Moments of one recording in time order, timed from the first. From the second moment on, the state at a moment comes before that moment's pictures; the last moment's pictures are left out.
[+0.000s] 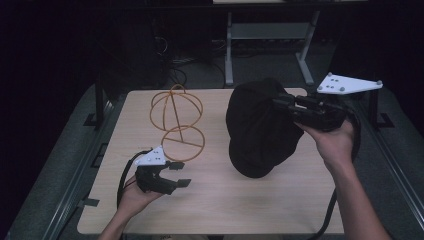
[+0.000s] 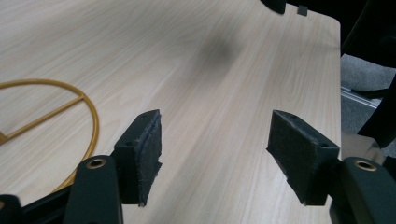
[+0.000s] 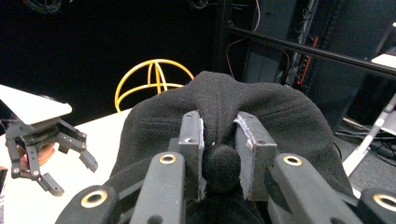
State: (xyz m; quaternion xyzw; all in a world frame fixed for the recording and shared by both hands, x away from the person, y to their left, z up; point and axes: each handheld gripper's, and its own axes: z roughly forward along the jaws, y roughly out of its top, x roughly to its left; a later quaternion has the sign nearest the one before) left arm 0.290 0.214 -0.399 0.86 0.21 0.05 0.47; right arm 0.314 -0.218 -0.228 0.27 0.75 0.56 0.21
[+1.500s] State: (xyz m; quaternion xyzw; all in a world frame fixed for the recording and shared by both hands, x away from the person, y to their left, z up) left arm 0.285 0.225 -0.414 0.86 0.21 0.06 0.45; right arm 0.395 -0.076 -0.173 0.19 0.79 0.57 0.15
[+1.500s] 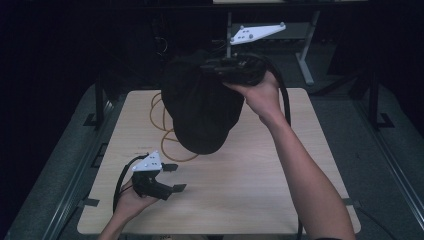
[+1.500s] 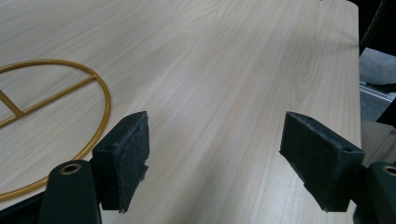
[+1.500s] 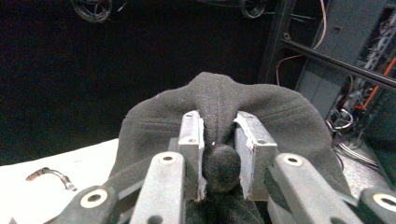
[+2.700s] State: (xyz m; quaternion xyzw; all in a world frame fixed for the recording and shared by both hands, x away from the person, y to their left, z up) left arm 0.278 0.209 -0.420 0.88 0.17 0.06 0.43; right arm 0.457 0.035 -0.193 0.19 0.84 0.50 0.08
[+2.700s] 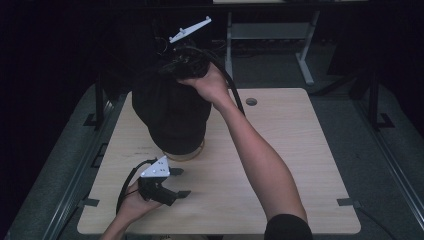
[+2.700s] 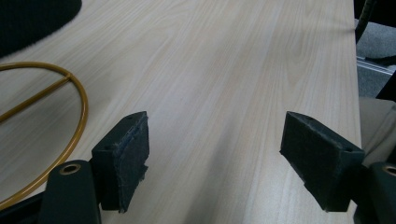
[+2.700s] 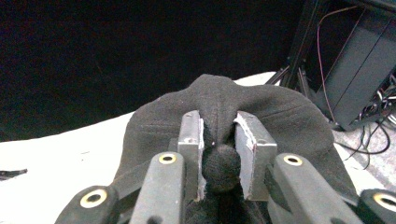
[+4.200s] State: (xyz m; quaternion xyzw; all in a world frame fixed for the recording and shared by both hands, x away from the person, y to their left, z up) left arm 0.272 0.205 -0.421 0.89 0.16 0.07 0.43; right arm 0.459 0.042 -0.224 0.21 0.85 0.47 0.08
